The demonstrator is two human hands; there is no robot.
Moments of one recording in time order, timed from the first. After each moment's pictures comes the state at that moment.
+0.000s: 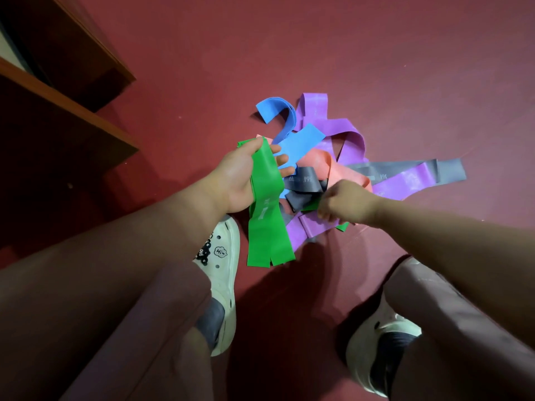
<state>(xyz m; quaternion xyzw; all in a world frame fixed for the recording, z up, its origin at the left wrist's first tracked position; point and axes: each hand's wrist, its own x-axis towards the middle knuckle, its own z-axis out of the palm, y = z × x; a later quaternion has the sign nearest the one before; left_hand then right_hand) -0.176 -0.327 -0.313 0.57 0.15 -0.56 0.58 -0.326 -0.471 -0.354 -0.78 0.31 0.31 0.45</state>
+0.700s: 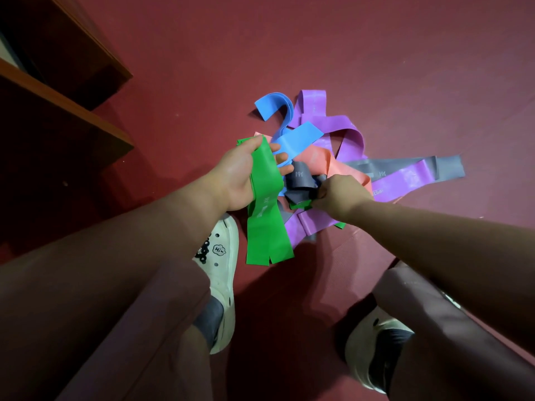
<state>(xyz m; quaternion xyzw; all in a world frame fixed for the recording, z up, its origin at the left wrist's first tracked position) -0.177 -0.329 -0.315 0.58 0.15 -0.56 0.57 -0.319 -0.465 -0.377 -0.88 0.28 0.26 0.27</state>
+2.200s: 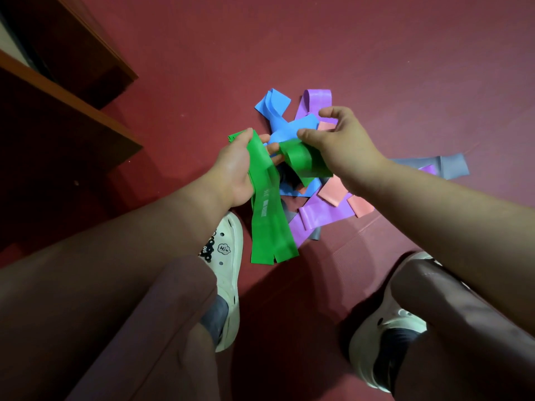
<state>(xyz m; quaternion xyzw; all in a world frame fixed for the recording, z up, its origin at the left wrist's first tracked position) -0.164 -0.328 -0.332 0.58 0.17 -0.50 0.62 -0.269 -0.460 -0.294 -0.65 0.42 -0.02 0.63</state>
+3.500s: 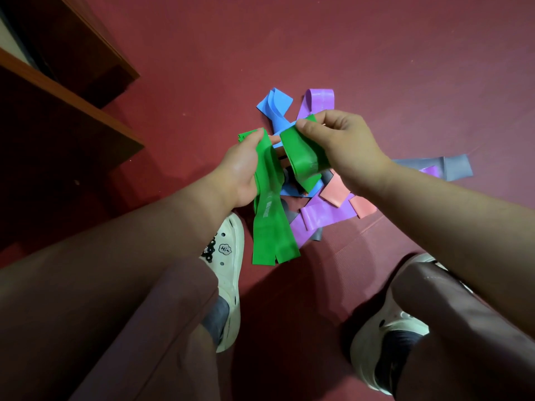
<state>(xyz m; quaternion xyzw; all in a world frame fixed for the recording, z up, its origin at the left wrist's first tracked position) -0.171 -0.332 -0.328 0.57 0.15 -0.53 0.61 -0.268 -0.459 -0.291 -0.62 0.34 -0.05 0.70</state>
